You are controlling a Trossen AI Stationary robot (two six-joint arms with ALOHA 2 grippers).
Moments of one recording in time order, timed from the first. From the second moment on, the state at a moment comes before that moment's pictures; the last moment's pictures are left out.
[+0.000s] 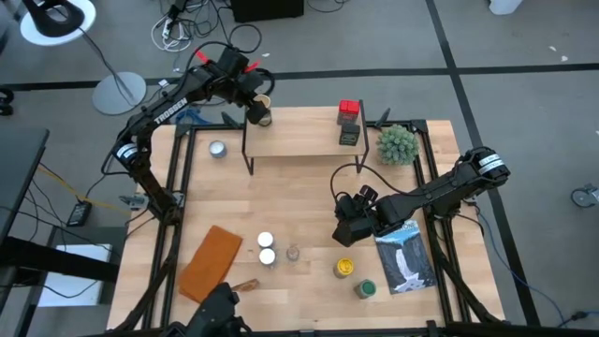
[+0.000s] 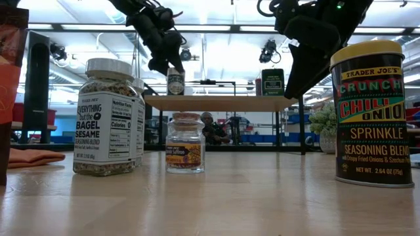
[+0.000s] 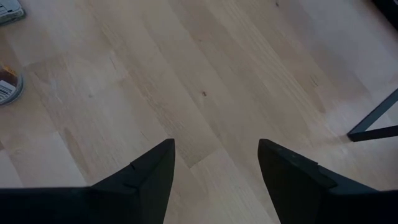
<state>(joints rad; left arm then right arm) 0.84 1.67 1.68 -0.89 0.24 0.20 0.36 1.56 1.08 -0.78 0.59 0.81</state>
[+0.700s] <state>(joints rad) 0.81 1.45 1.68 -1.00 0.29 0.20 0.36 1.56 1.08 -0.78 0.59 0.81</state>
